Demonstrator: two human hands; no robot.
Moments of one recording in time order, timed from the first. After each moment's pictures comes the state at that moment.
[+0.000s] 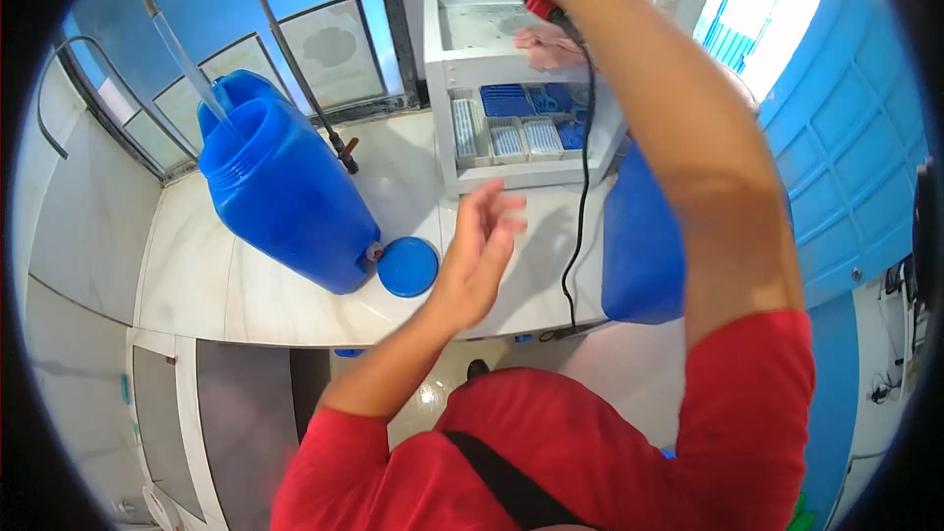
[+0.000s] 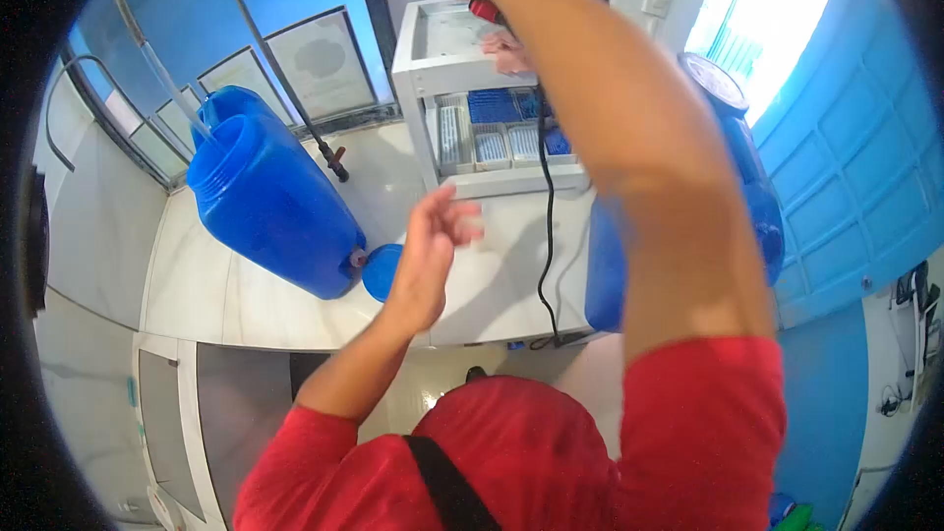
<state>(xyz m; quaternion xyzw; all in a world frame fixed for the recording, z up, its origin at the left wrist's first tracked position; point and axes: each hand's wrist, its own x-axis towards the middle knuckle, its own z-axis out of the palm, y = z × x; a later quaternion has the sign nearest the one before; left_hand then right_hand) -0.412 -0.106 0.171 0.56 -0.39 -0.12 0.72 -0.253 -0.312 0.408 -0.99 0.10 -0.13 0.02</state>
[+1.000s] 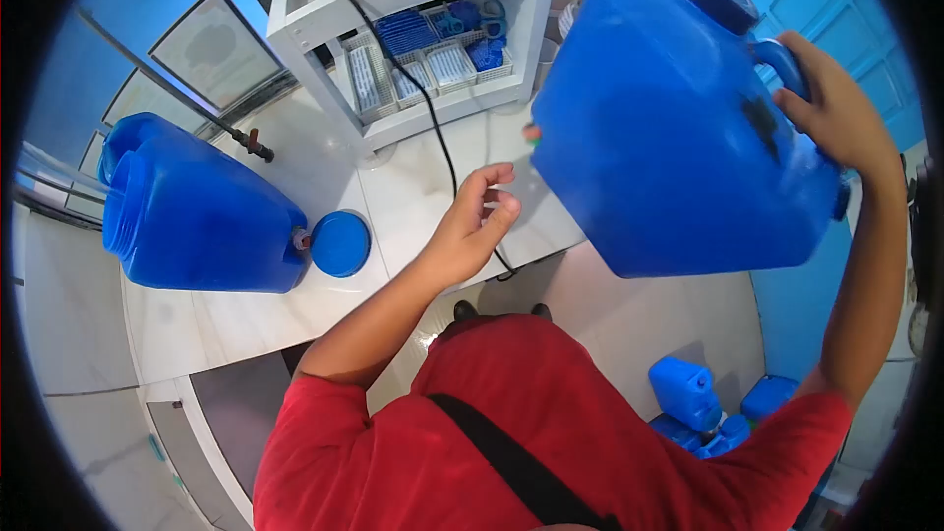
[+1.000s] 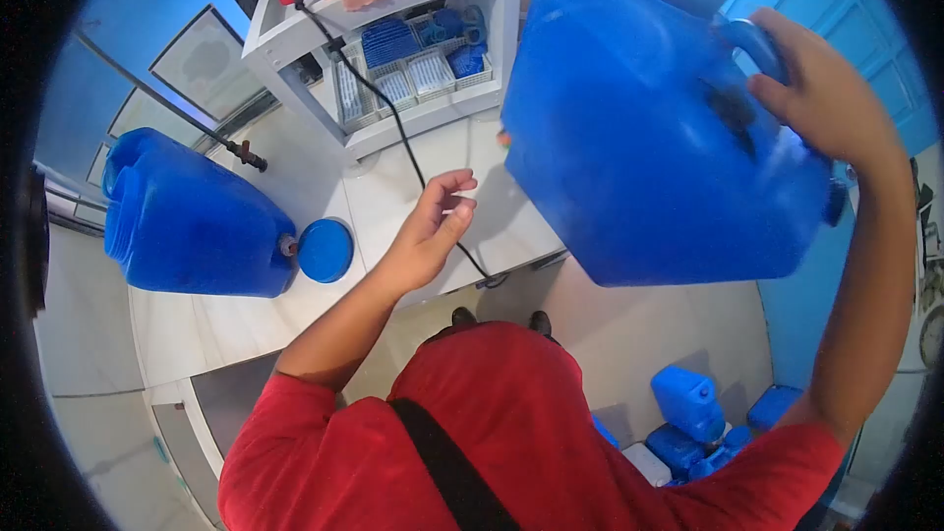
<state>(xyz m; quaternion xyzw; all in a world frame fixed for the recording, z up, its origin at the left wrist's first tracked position) -0.426 -0.190 0.099 0.62 -0.41 -0.31 0.59 -0.618 -0.488 0.378 -0.96 0.27 -0.06 -0.05</state>
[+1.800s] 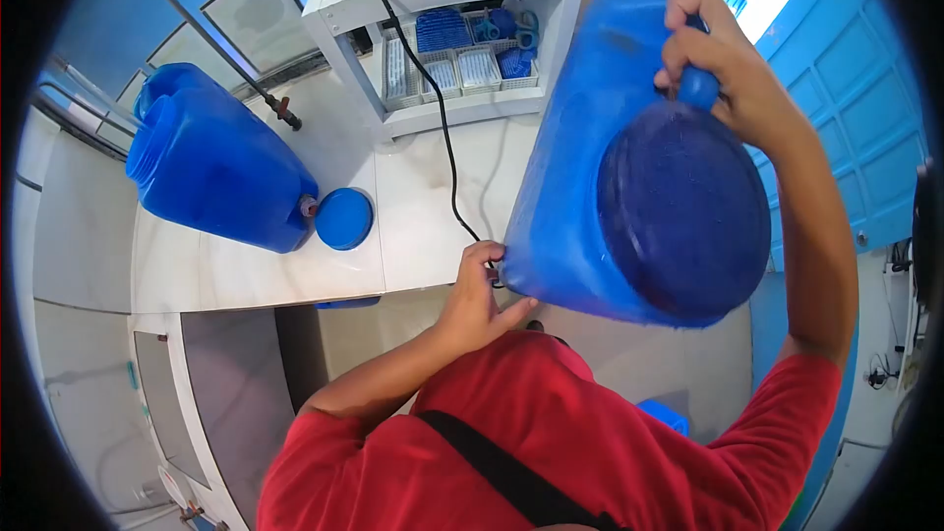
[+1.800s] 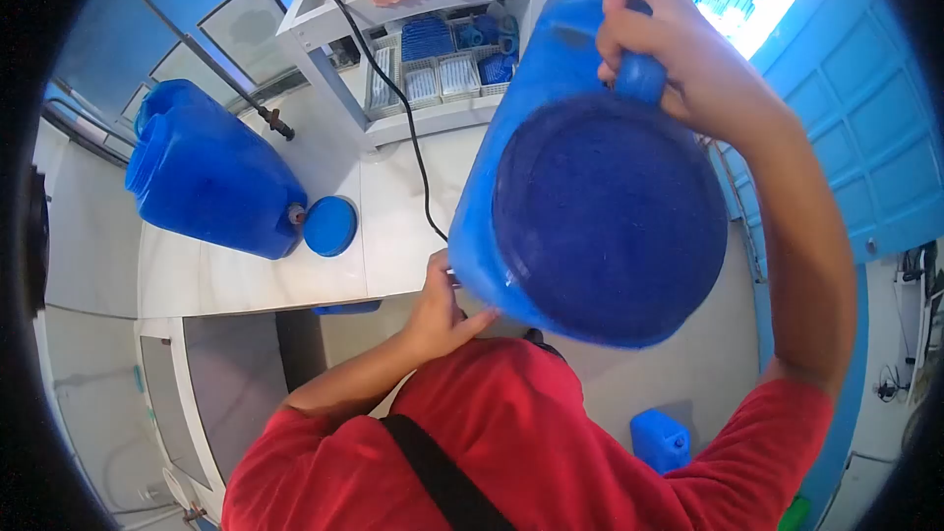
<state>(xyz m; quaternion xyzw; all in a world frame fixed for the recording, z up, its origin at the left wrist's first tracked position) -0.528 -0.179 0.055 0.73 -0.41 -0.09 0.54 -0.526 -0.507 0.318 -0.94 -0.23 -0.20 0.15</state>
